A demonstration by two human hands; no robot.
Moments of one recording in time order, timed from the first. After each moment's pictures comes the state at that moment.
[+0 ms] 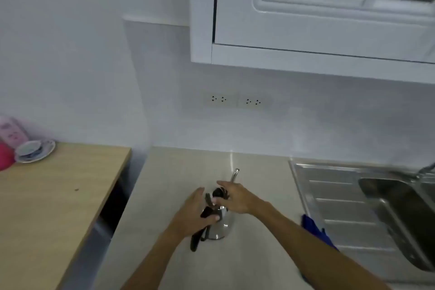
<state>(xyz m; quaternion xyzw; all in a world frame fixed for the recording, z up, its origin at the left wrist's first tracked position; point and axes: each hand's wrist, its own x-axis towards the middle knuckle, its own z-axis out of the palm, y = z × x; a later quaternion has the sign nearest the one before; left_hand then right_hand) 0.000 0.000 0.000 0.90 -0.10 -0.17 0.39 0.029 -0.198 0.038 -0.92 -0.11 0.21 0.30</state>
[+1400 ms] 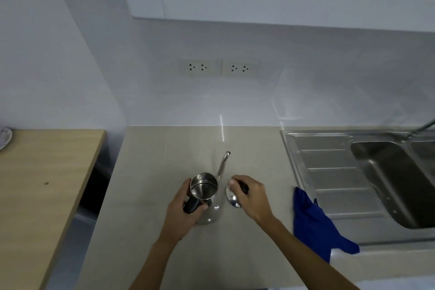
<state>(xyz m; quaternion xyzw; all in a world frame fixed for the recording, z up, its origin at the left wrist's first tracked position) -0.003 -0.018 -0.056 0.81 0.00 -0.11 0.58 -0.006 -0.247 -0.031 -0.89 0.04 -0.10 0.45</state>
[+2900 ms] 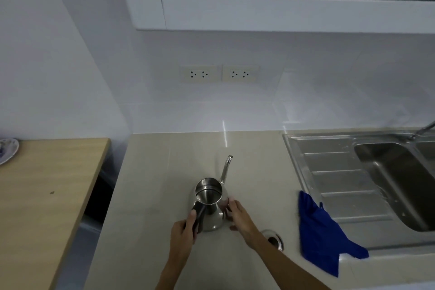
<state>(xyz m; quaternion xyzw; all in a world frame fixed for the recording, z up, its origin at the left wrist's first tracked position) -0.031 -0.023 -0.069 0.74 0.14 -0.13 0.64 -0.022 -0.206 -0.087 -0.72 0.28 0.19 0.61</state>
